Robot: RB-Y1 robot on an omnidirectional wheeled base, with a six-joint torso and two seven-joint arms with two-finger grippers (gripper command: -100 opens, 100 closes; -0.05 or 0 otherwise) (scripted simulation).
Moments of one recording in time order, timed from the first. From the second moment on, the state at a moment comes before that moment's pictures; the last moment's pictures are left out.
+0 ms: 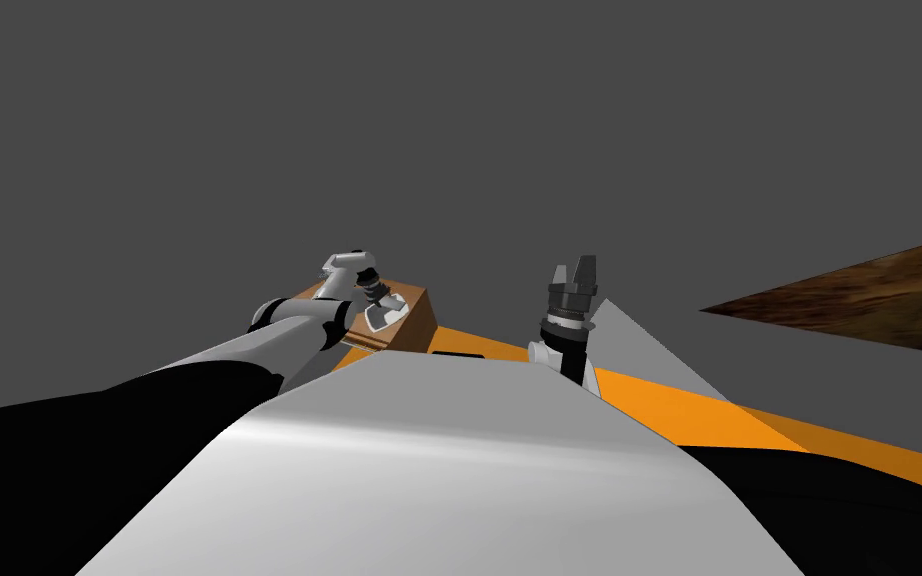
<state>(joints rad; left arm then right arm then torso) -0.73 0.70 0.16 -0.80 0.48 1.74 -0.50 0.46 -0.02 -0.07 -2.34 0.12 -0.51 0.06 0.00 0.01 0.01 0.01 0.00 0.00</state>
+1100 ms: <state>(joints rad) -0.75 0.74 0.16 -0.84 0.50 1.81 -0.51 0.46 -0.02 -0.07 -2.34 0.12 -0.51 0.06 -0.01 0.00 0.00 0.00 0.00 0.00</state>
